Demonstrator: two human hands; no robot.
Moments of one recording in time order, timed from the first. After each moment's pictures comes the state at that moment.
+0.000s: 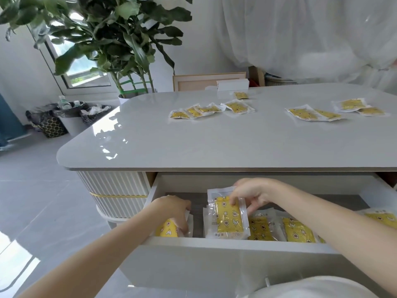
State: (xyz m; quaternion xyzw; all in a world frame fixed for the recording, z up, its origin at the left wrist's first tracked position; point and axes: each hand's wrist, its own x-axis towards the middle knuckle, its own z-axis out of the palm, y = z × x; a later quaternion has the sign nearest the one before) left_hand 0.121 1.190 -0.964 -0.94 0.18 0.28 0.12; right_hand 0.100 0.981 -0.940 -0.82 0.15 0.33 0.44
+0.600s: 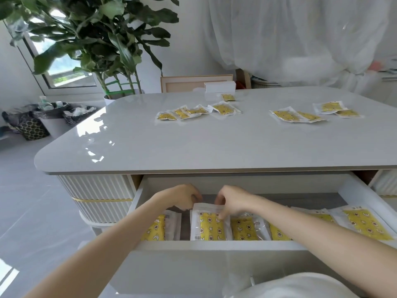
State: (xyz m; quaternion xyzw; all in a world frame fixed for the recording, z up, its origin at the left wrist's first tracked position) left_hand 0.139 1.145 -0.954 -0.93 0.27 0.25 -0.04; right_hand 0.081 0.985 -0.953 -0.96 0.01 0.20 0.20
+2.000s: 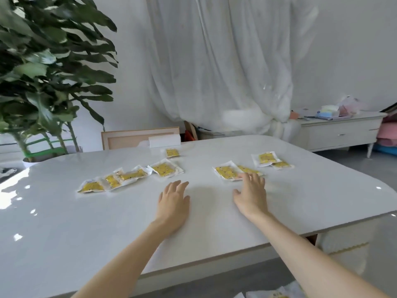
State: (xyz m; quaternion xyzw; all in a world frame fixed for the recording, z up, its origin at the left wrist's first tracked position) left_hand 0.228 0.971 -0.901 -0.93 0.26 -0.10 -0.23; right_hand 0.153 0.779 -0.903 -0.91 0.25 -0.27 0.18
